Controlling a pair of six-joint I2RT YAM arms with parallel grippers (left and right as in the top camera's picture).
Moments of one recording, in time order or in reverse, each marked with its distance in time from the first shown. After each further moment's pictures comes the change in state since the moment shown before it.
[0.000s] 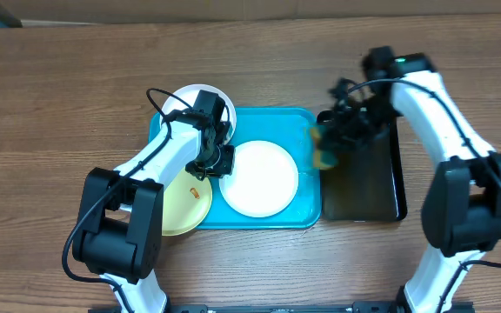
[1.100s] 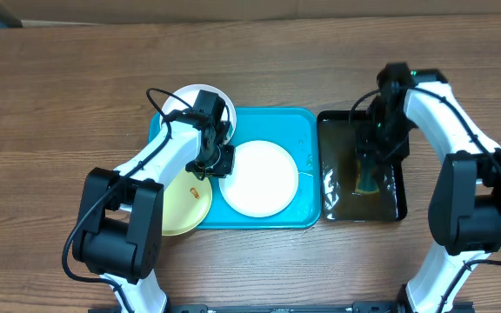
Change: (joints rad) left arm 0.000 0.000 0.000 0.003 0.000 0.000; right arm -0.055 -0.002 -0.119 0.106 0.457 0.174
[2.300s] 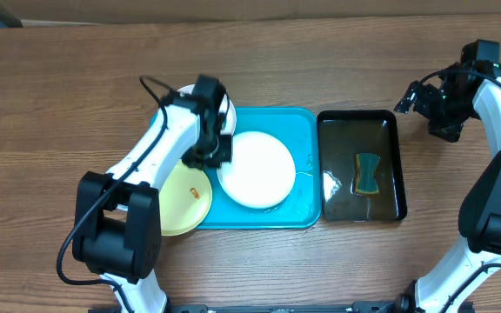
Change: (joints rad) left arm 0.000 0.000 0.228 -0.276 -0.040 -0.113; right arm -0.309 0.000 0.080 0.250 -0.114 0.062
